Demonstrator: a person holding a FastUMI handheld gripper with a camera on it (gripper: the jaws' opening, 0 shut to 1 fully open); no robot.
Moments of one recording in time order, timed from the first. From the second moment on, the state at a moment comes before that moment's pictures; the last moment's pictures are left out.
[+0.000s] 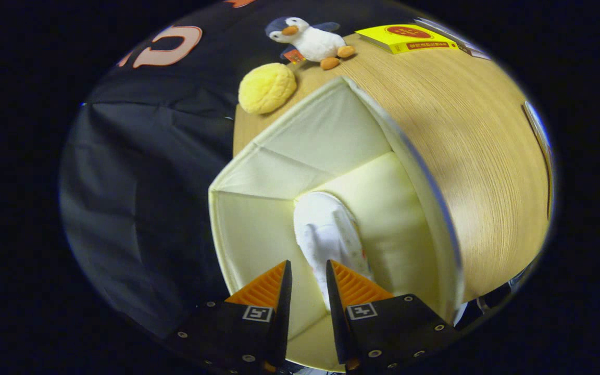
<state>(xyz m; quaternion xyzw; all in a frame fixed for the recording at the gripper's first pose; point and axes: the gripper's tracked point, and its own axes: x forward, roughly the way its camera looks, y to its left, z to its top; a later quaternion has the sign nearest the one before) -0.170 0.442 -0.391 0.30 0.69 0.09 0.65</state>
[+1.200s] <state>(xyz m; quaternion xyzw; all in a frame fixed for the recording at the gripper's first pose) -0.198 -0.015 -0.407 0.12 0.60 -0.06 0.79</state>
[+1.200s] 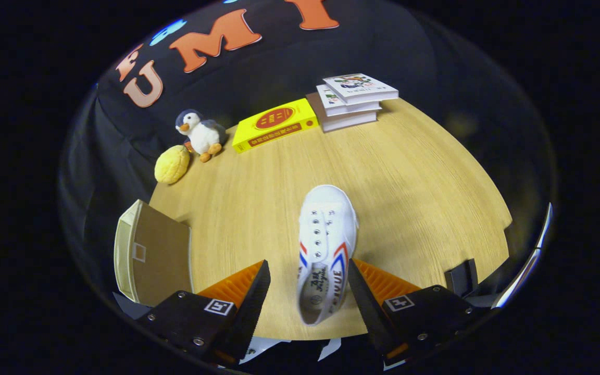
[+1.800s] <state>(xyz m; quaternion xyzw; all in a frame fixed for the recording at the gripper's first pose) -0.218 -0.032 -0.479 0.17 0.66 -0.06 0.73</state>
